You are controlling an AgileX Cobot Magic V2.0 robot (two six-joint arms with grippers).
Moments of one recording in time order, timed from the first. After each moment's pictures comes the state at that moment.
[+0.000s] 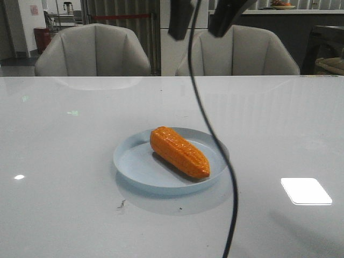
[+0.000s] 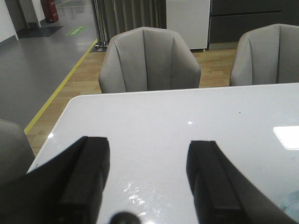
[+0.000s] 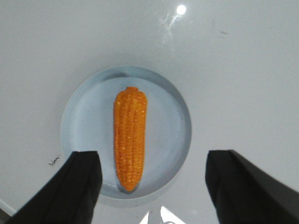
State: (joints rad) left arm -0.18 0.60 -0.85 0.33 0.53 -0.22; right arm 0.49 1.75 -1.77 0.05 1.08 -0.04
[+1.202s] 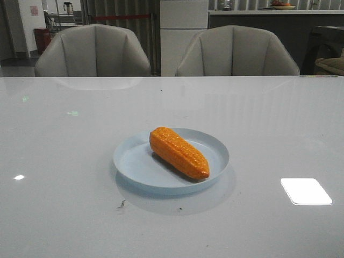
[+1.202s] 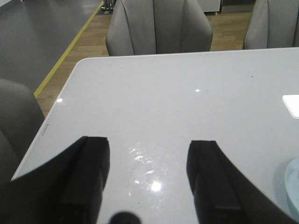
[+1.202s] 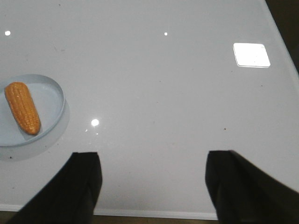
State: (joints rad) left arm -0.18 0.60 -0.85 0.33 0.68 -0.22; right arm 0.17 0.41 -0.92 -0.16 1.10 0.19
